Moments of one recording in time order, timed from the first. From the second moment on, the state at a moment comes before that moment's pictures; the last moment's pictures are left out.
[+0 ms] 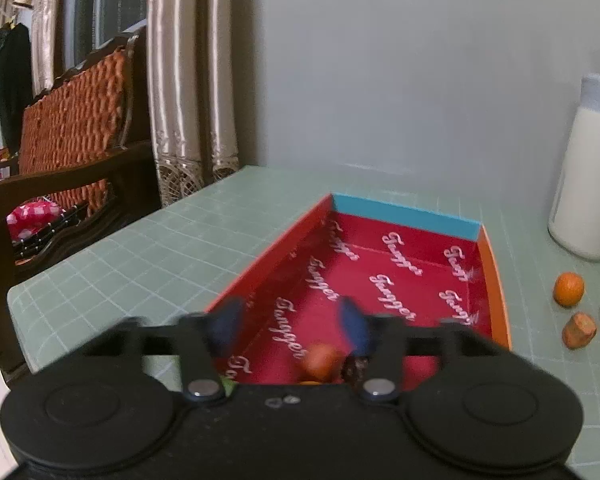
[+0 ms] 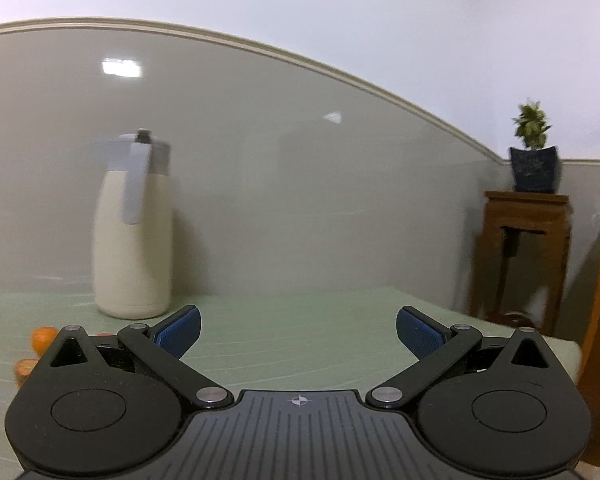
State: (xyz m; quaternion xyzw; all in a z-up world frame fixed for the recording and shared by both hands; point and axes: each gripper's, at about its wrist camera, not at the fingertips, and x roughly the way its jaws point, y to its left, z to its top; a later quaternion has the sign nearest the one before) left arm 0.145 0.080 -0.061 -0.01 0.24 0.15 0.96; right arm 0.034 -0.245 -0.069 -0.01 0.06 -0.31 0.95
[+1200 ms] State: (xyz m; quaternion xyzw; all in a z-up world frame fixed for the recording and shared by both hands) left arm 0.080 0.195 -0.043 -0.04 0.18 0.33 0.92; right arm 0.096 -0.180 -0.082 0.06 0.23 -0.08 0.97
